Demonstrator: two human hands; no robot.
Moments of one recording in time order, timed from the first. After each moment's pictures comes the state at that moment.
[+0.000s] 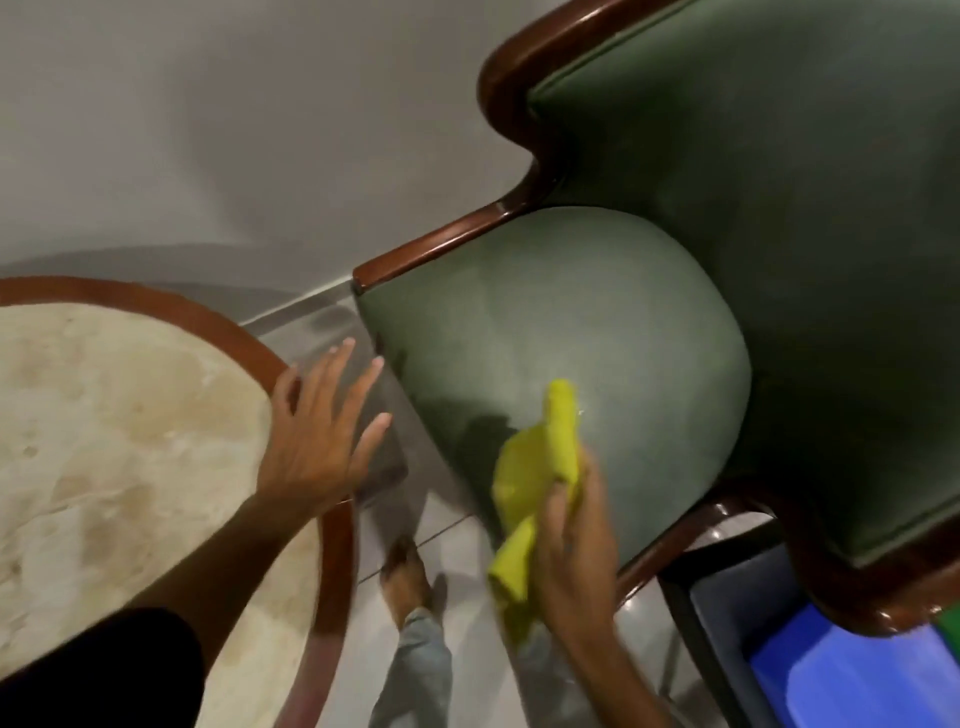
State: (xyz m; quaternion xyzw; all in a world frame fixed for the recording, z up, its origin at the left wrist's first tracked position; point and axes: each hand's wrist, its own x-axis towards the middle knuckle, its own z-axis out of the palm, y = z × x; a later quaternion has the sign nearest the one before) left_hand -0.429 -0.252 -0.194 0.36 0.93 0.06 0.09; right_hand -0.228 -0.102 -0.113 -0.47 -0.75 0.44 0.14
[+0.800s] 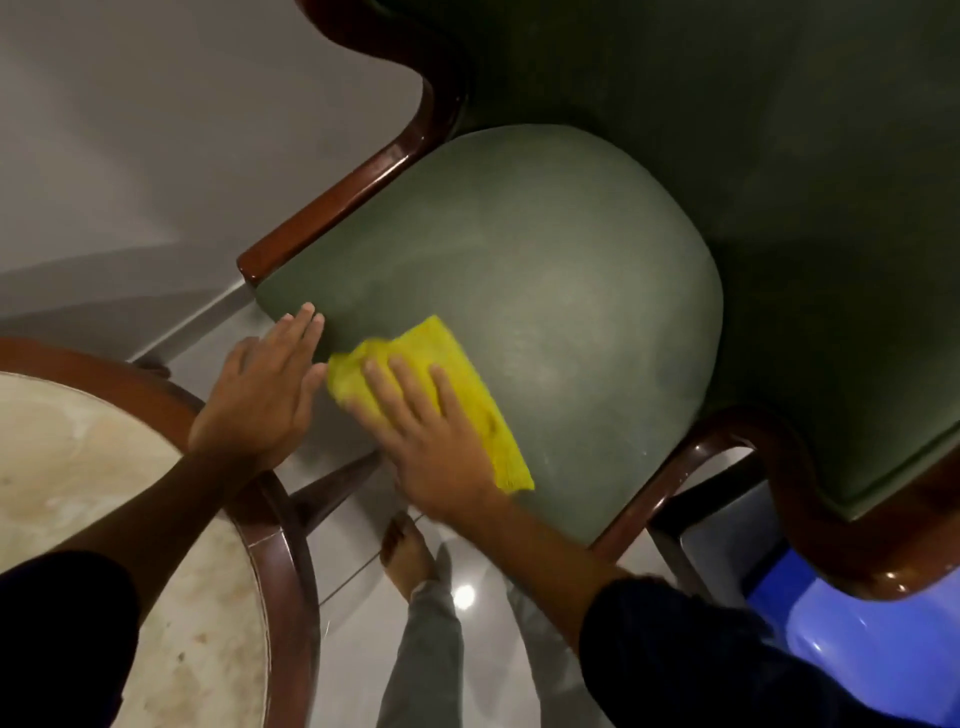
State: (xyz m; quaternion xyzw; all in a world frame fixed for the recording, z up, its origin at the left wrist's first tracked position) left_hand -0.474 -0.199 -0.216 0.47 0.87 0.04 0.16; right_hand -0.294 -0.084 -0.238 -0.07 -0.99 0.05 -0.07
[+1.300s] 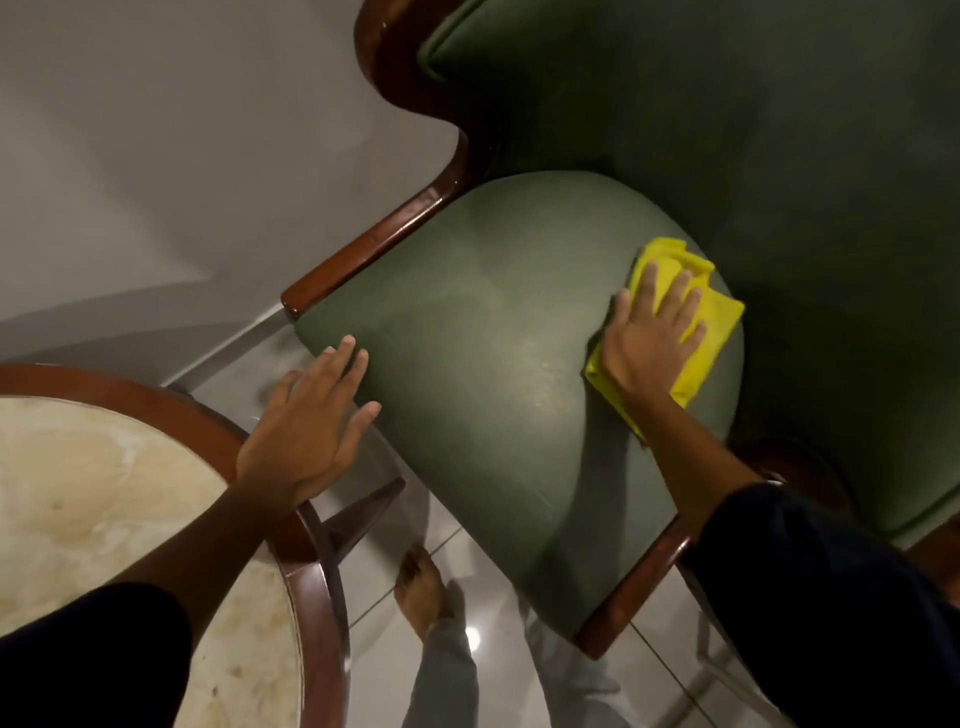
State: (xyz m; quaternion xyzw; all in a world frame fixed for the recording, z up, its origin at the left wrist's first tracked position) left_hand -0.476 -0.202 -0.220 0.47 0.86 0.02 0.20; right_hand -0.303 0.112 -0.230 -0.60 -0.79 0.12 0.01
